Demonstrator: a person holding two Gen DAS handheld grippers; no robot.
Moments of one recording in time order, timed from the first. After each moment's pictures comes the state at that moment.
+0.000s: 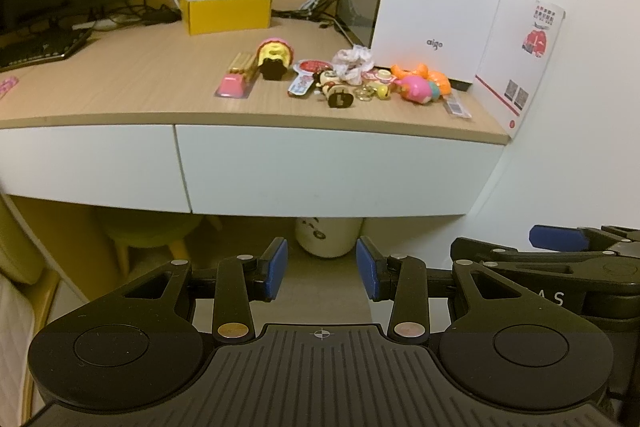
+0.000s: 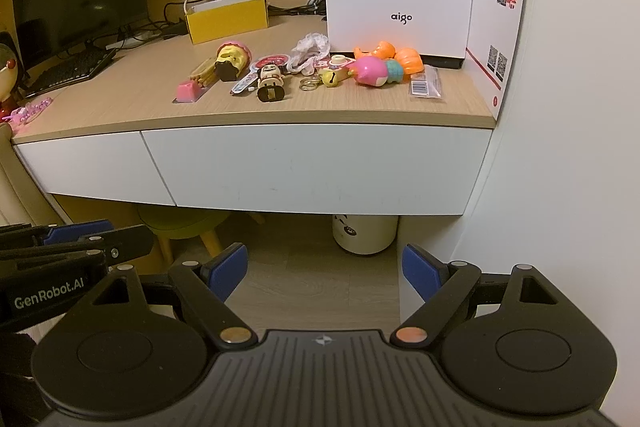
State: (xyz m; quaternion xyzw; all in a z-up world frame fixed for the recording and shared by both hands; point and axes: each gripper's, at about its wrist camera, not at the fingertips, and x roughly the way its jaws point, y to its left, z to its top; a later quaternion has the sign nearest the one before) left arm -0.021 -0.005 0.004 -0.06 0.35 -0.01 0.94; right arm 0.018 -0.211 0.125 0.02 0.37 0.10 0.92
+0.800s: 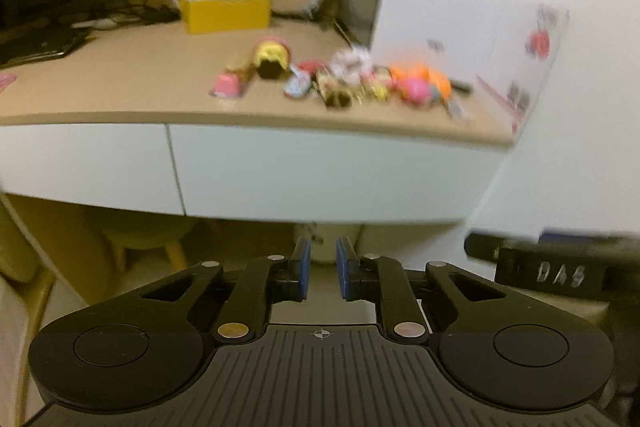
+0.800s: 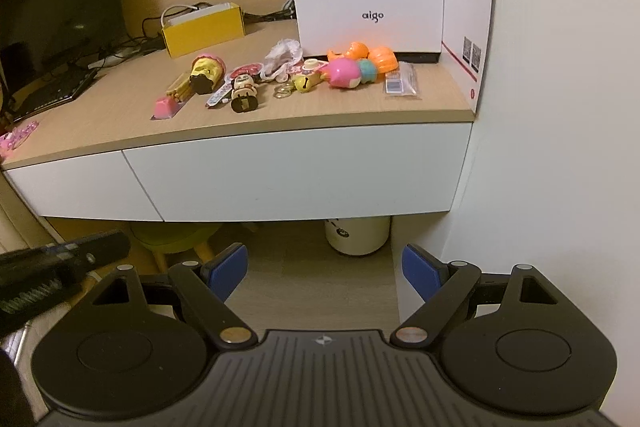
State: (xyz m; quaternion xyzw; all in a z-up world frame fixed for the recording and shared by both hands) left arm -0.010 -0.015 -0.007 -0.06 0.35 -0.01 0.93; right arm 0.029 -0.227 0.125 0.05 0.37 0.08 0.92
